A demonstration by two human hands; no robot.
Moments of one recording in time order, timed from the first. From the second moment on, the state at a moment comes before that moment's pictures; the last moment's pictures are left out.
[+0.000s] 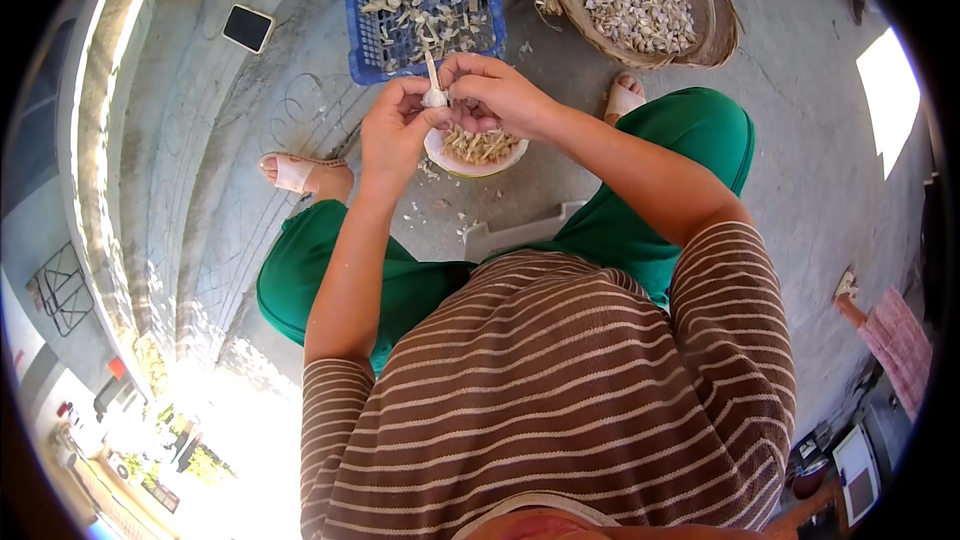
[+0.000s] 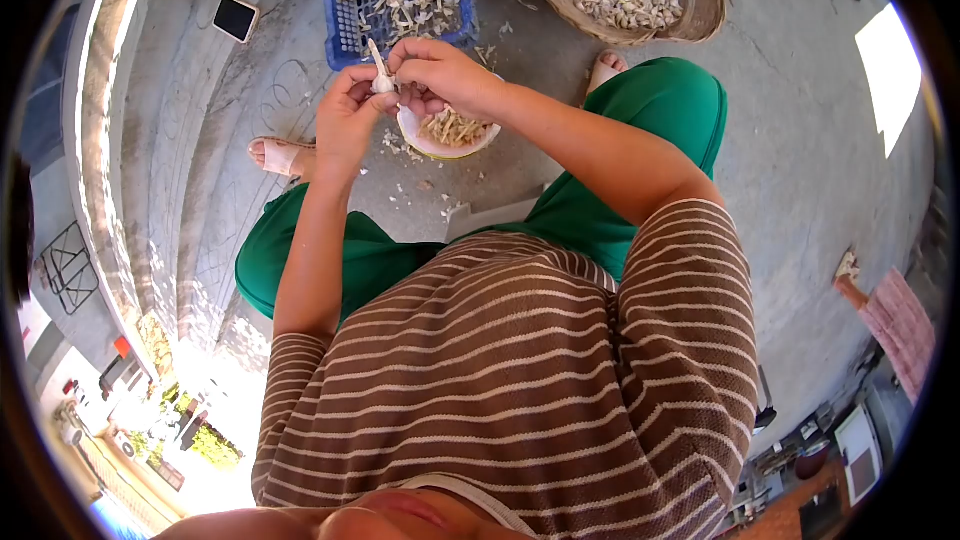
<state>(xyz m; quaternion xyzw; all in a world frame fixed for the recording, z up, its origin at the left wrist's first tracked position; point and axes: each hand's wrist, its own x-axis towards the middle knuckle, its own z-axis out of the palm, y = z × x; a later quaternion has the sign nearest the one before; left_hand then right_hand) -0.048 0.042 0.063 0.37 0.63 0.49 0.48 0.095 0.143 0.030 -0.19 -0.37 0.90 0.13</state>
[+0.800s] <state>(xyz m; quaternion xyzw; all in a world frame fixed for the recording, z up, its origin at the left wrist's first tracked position) -0.038 0.040 0.073 0.44 0.67 0.43 0.42 0.104 0.140 0.043 -0.20 -0.44 0.87 0.09</state>
